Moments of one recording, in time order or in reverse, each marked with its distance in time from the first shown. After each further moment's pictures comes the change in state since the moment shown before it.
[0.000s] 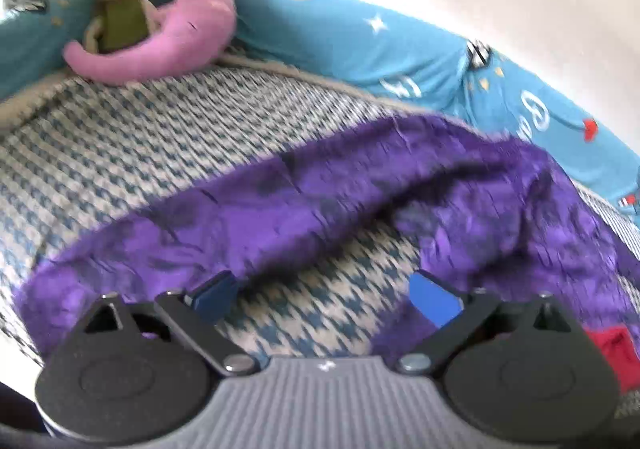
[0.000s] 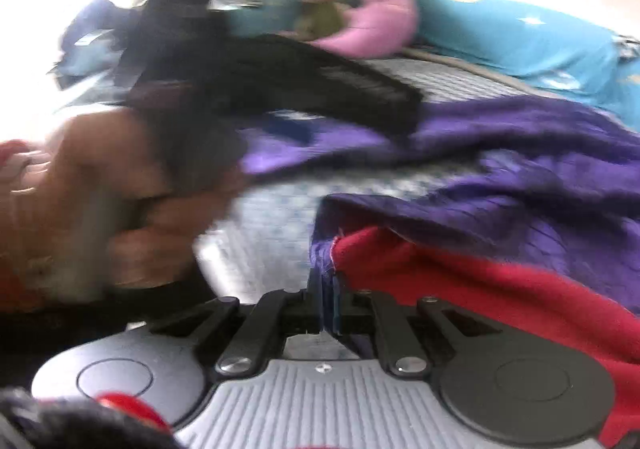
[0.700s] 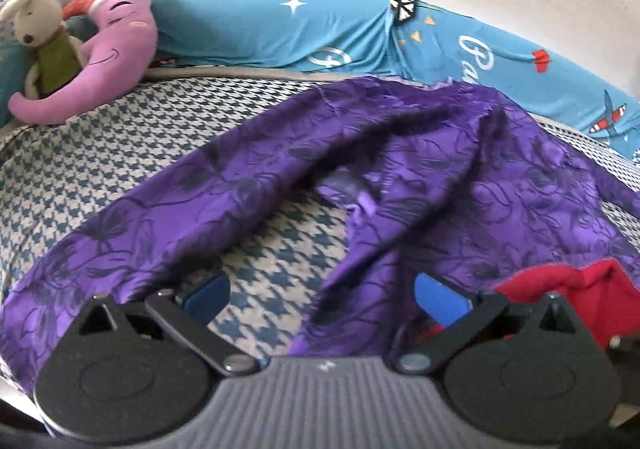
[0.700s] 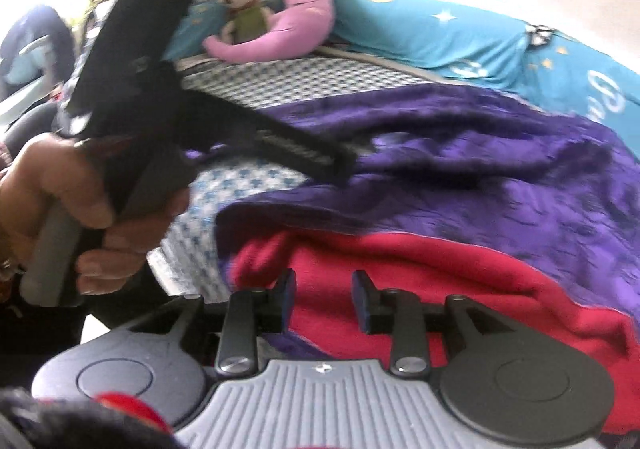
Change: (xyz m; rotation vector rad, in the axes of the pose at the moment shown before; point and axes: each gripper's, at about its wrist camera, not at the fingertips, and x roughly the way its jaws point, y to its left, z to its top) left arm 0.010 -0.058 -0.026 0.234 0.067 -0.077; right arm -0.046 -0.038 -0.020 0.134 0.003 -0.258
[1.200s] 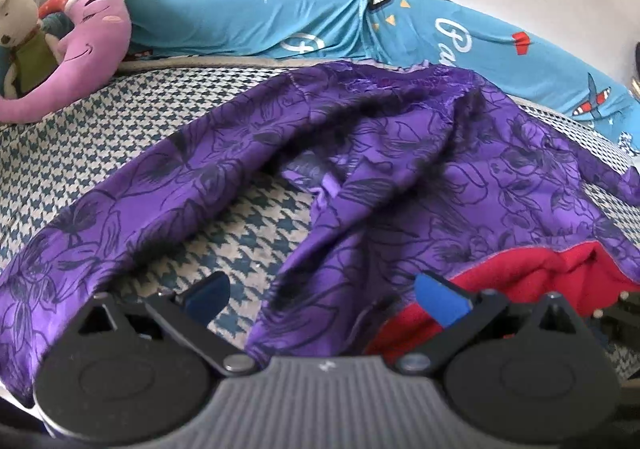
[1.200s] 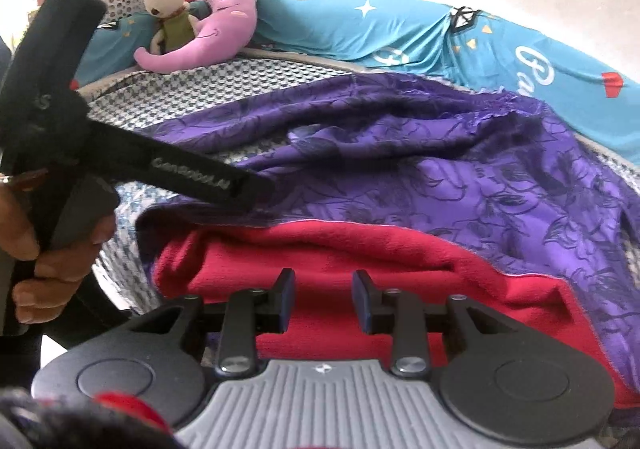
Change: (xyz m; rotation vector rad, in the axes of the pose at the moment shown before) left arm 0.004 -0.018 -0.004 0.032 0.030 -0.043; right arm -0.009 -0.027 -0.006 0.085 0.002 -0.157
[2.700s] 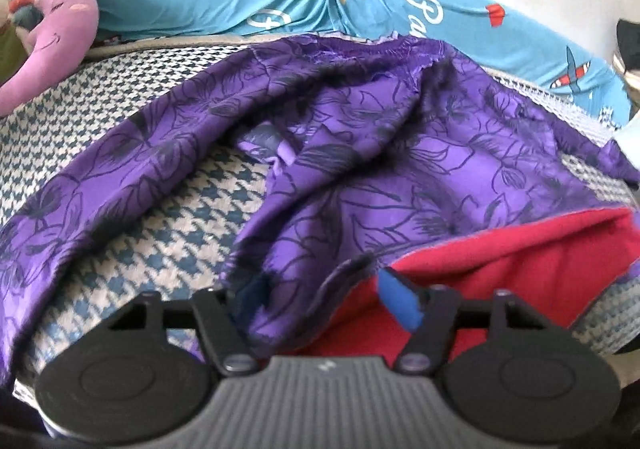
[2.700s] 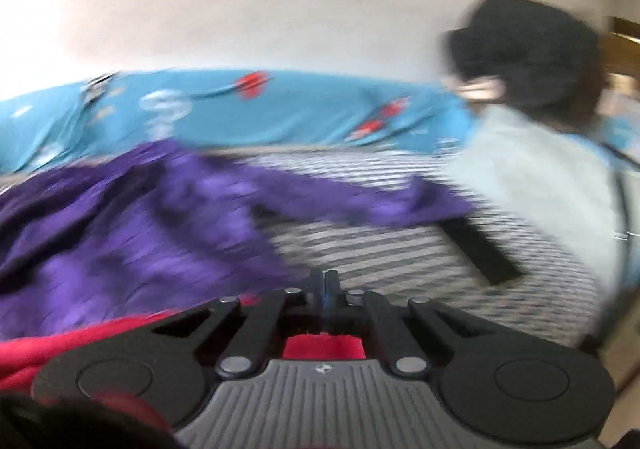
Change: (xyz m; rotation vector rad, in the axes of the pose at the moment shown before) left arm 0.001 -0.013 -0.007 0.012 0.074 -0.073; right arm -0.076 -0.138 -0.036 0.521 -0.154 -0.837
